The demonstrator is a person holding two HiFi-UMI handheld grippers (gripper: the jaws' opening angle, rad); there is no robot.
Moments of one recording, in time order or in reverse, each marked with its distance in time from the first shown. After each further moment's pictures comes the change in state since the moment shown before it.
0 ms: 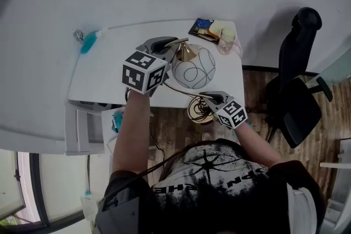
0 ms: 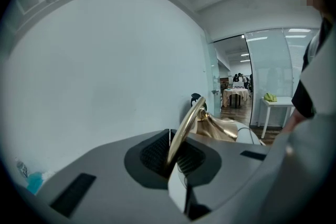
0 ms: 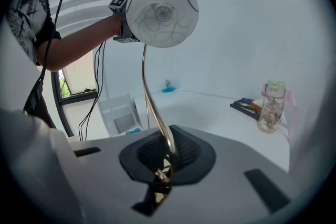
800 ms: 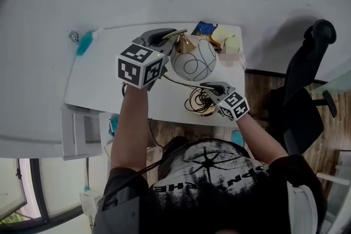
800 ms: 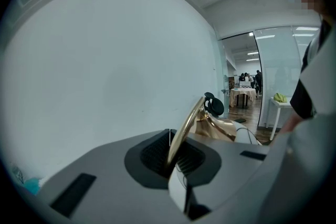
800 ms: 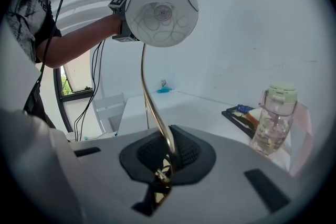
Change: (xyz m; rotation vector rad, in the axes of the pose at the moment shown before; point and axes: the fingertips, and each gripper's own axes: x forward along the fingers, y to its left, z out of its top) left arm 0.090 0.077 0.016 -0.029 0.014 0.044; right arm 0.053 -0.114 0.032 -0.034 0.007 0.055
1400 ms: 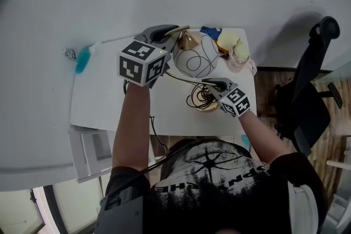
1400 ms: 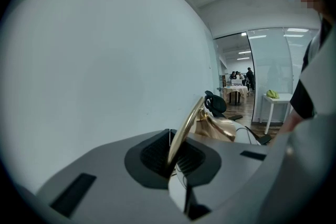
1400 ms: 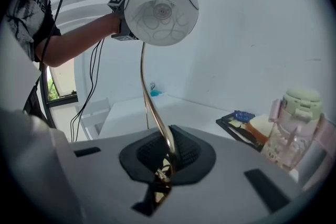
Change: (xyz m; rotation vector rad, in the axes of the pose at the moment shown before) left arm 0.038 0.065 0.011 0.059 0.002 -0.090; right arm 0.061 -0.042 0.031 0.035 -0.026 -0.092
